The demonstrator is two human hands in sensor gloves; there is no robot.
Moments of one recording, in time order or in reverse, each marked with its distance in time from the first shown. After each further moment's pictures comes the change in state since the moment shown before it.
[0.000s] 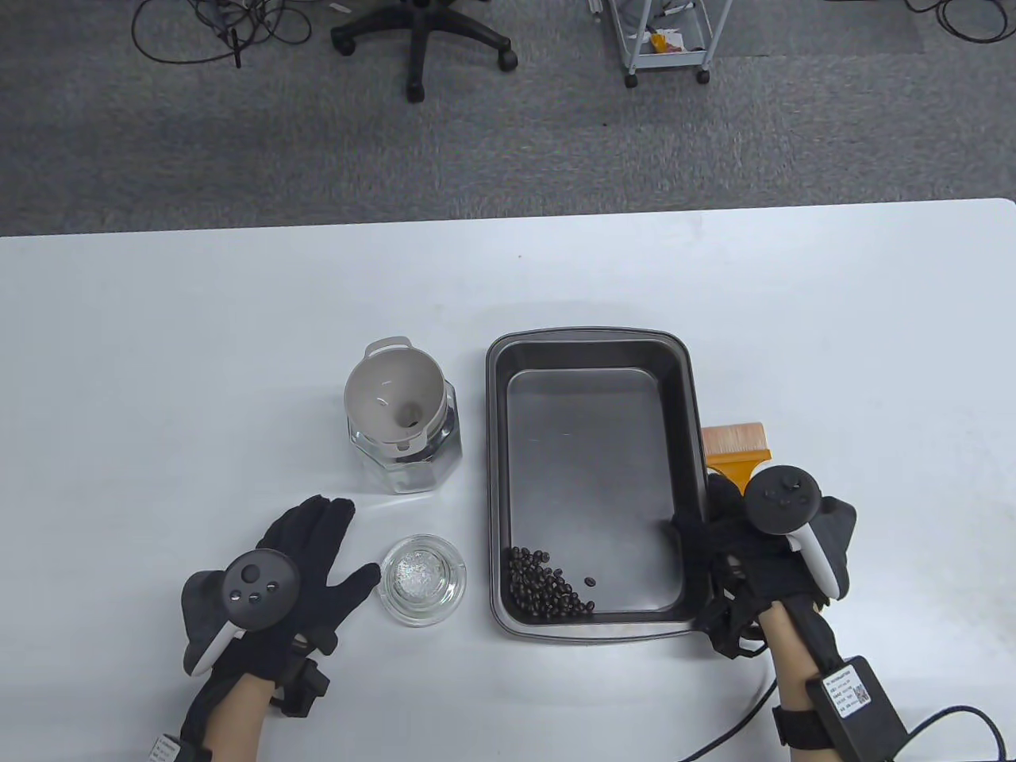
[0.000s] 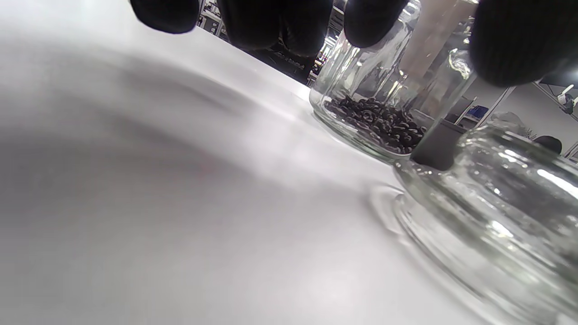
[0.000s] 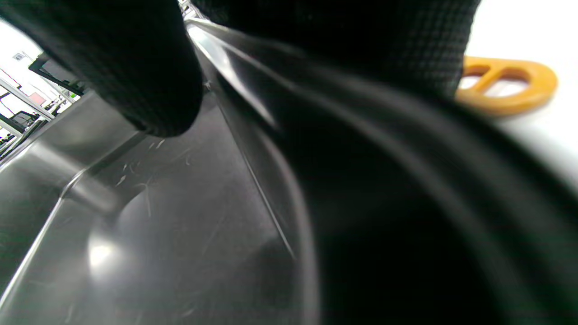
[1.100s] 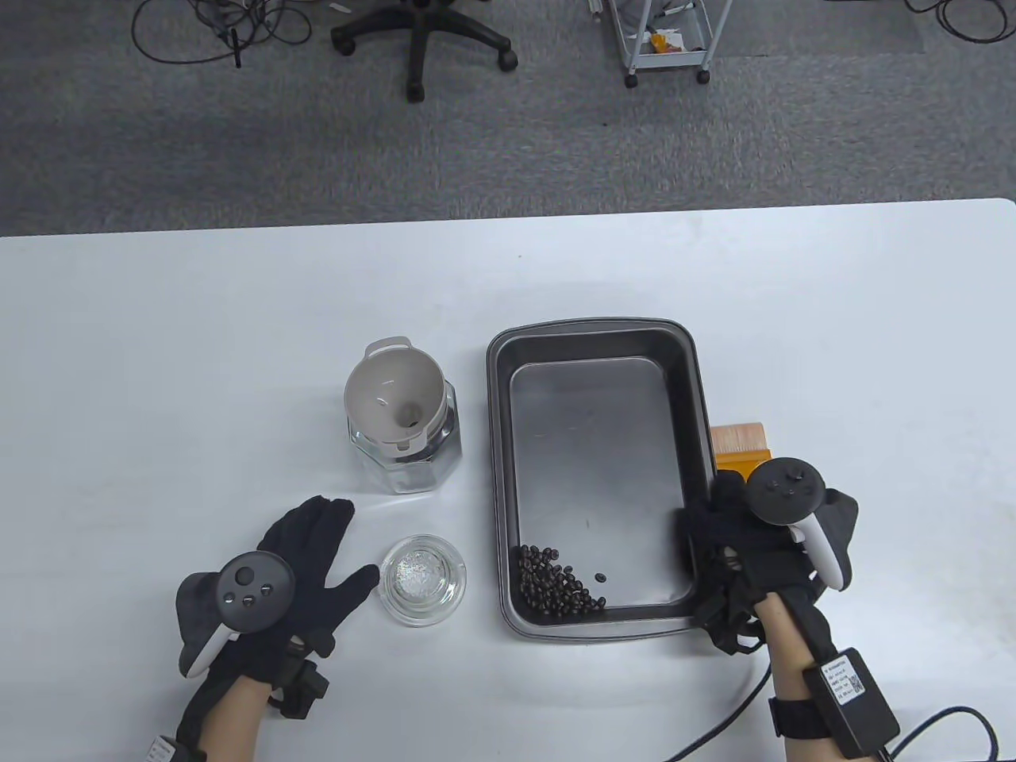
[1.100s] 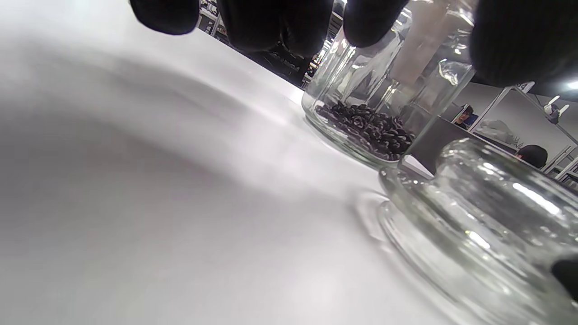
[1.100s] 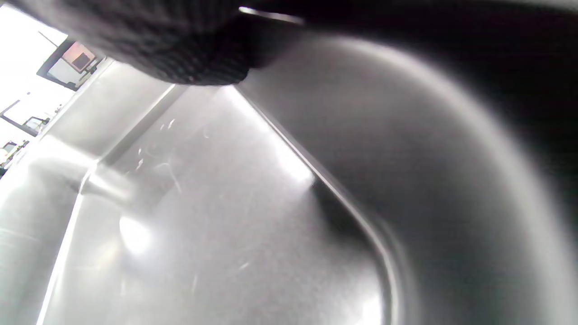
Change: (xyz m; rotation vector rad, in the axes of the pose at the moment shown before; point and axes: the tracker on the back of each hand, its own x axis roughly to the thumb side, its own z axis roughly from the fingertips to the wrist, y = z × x) left_hand 0.000 0.002 0.002 0.007 -0.026 0.038; right_hand 0.005 -0.008 -0.002 0.052 -0.007 -0.086
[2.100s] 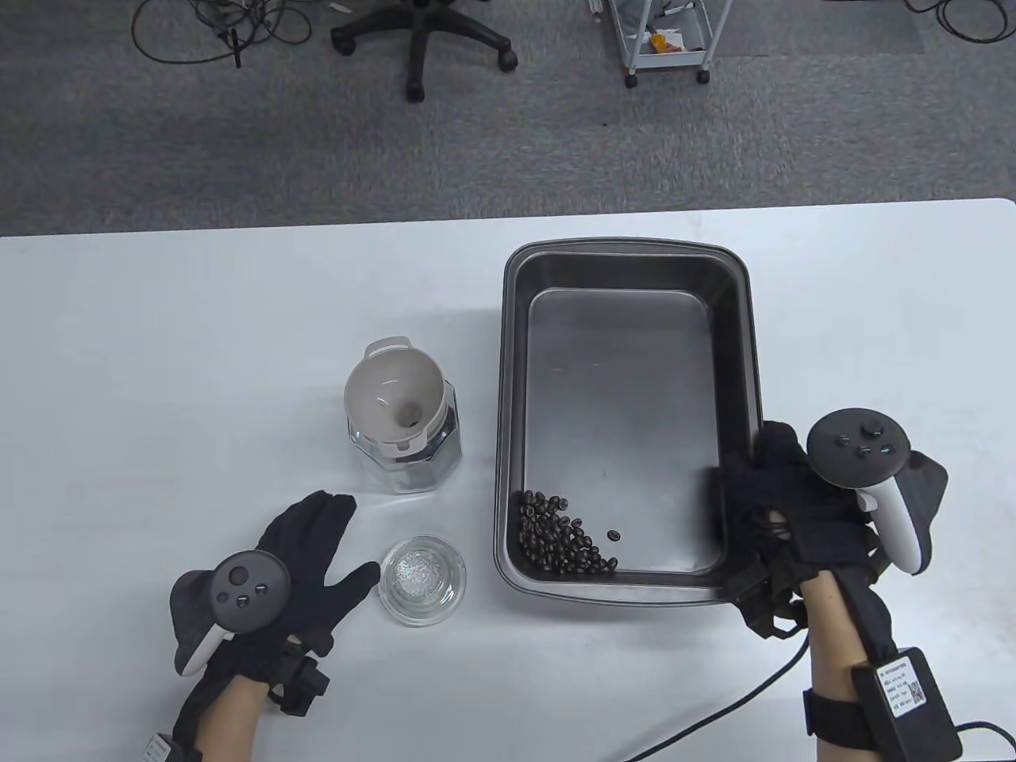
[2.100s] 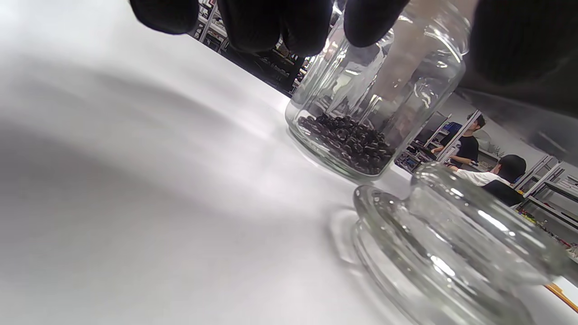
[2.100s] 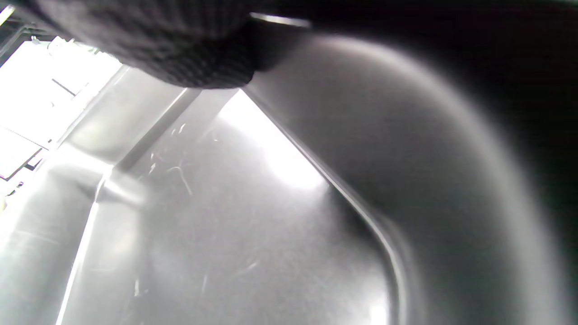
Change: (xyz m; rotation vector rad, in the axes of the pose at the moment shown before) left_hand 0.003 0.006 0.000 0.014 -0.036 0.025; right_hand 0.070 -0.095 0.056 -0.075 0.011 -0.059
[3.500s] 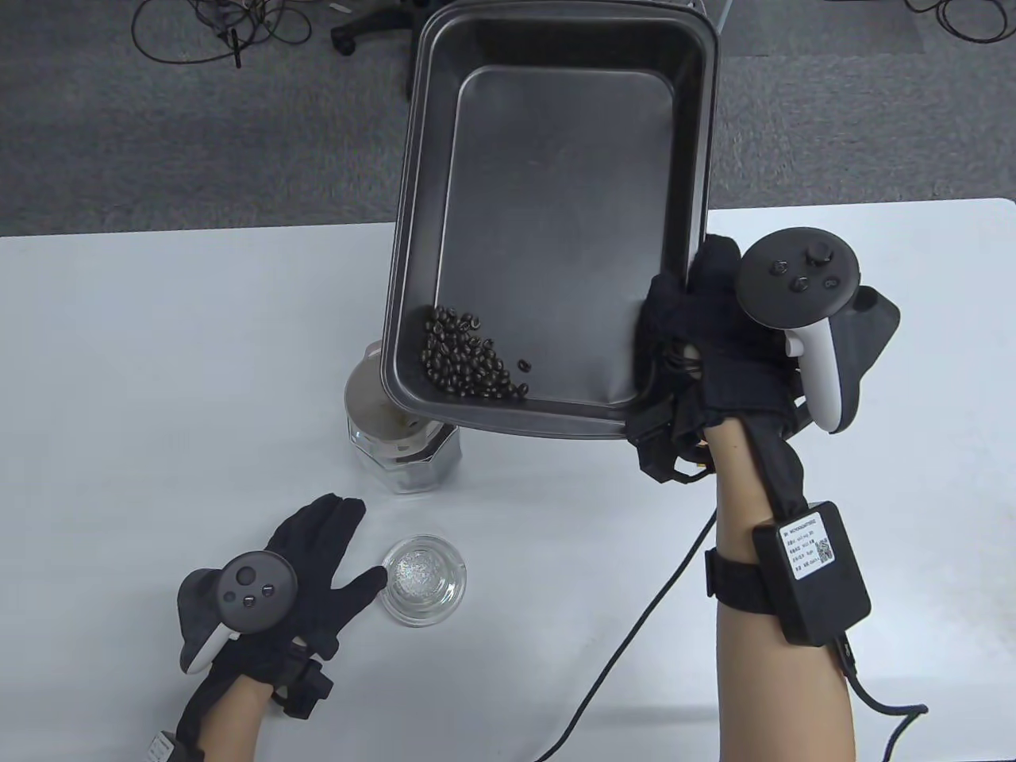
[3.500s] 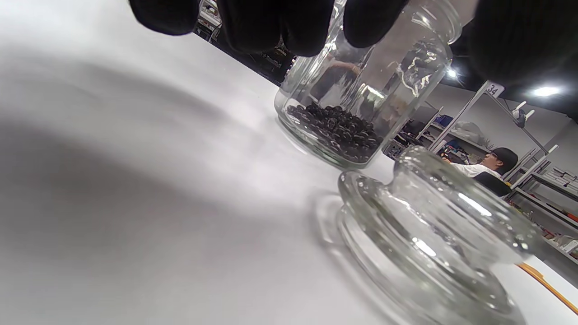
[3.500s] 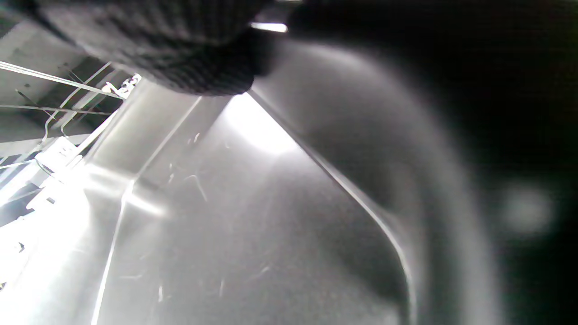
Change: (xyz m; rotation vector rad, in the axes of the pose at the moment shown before) left_hand 0.004 -0.005 -0.001 -0.031 -0.027 0.003; right_hand 0.168 -0.045 -0.001 -0.278 -0.144 -0.085
